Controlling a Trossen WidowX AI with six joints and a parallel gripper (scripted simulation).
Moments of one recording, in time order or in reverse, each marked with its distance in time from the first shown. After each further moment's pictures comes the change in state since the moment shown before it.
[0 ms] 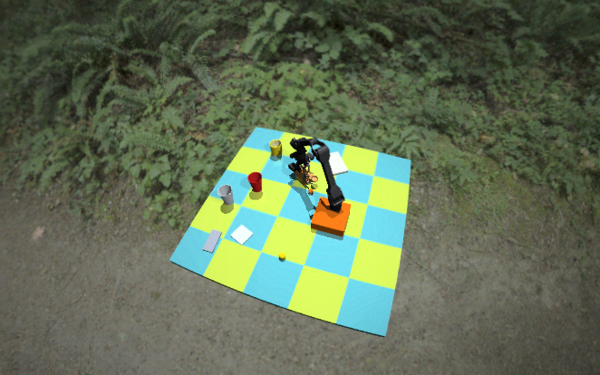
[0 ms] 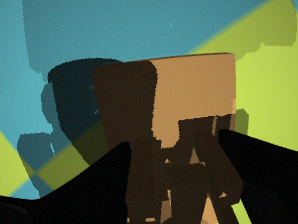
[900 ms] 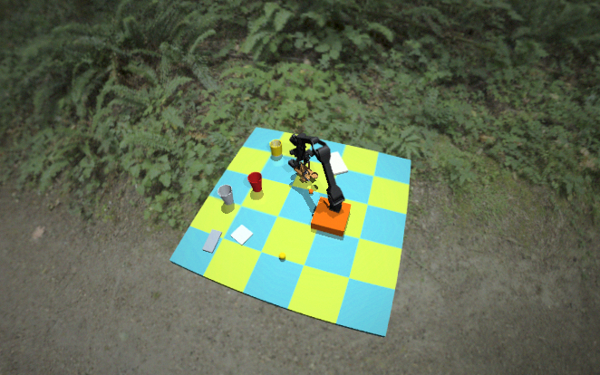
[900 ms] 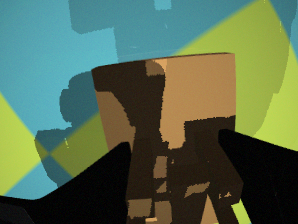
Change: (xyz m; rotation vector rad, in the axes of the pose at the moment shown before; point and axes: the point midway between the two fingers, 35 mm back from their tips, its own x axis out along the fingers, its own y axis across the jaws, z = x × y) arm -0.034 -0.001 0.001 0.002 0.009 0.002
